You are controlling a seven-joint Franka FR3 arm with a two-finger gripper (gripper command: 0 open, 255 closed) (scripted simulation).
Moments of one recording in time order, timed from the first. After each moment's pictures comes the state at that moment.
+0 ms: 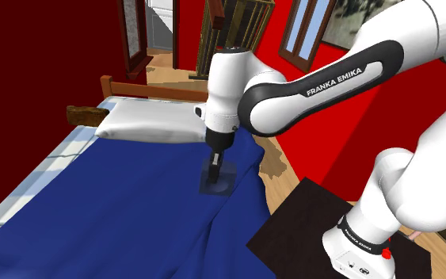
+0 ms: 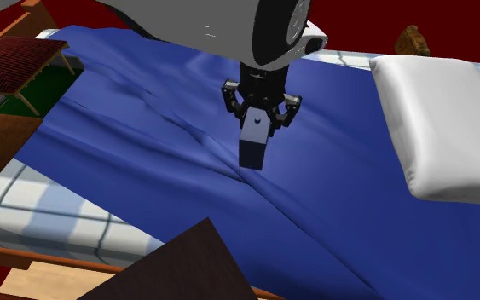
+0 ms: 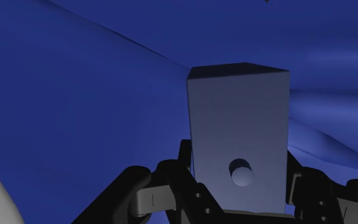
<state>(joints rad) 0.33 -0.11 0.26 -2.30 0.04 2.19 -0.08</state>
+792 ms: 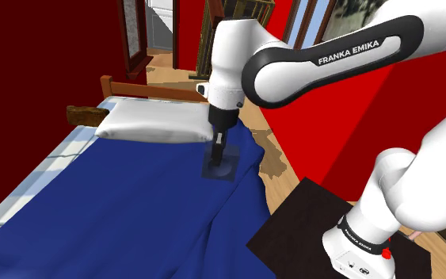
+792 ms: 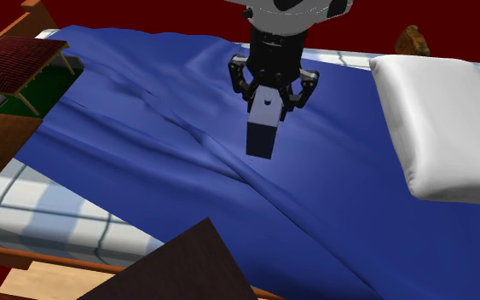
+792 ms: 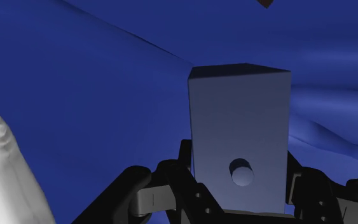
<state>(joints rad) 0.32 -0.16 0.23 -2.22 0.05 2.05 -0.12</state>
